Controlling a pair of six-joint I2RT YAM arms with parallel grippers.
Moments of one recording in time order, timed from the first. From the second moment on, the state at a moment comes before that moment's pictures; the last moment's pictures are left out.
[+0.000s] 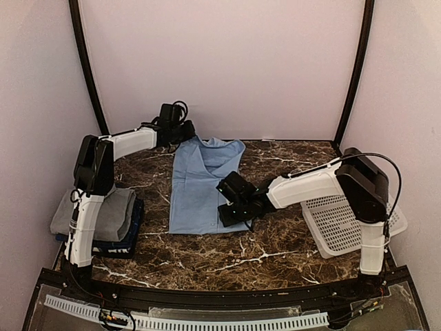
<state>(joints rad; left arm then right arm) -0.41 2.36 2.01 -0.13 -0.06 -0.55 1.00 2.04 1.32 -0.28 0.19 0.48</state>
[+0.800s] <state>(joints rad) -0.41 2.16 1.80 -0.20 0.14 -0.56 1.09 1.72 0.98 -0.36 0.06 0.68</state>
